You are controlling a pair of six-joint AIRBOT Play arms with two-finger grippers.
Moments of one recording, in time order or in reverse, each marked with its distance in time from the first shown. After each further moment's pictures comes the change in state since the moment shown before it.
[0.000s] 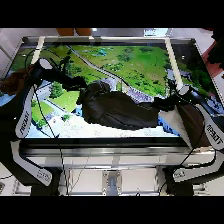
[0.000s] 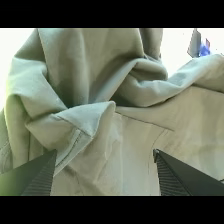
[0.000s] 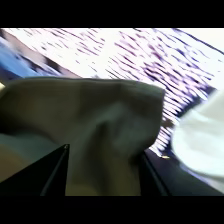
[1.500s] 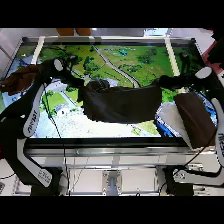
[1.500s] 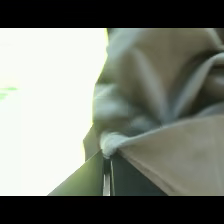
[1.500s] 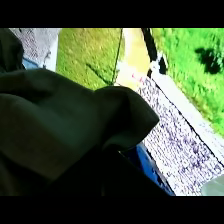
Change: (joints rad) left arm -0.095 -0.015 0.160 0.462 0.039 -0.021; right arm -0.028 0.247 0.240 0.128 0.077 -0.139
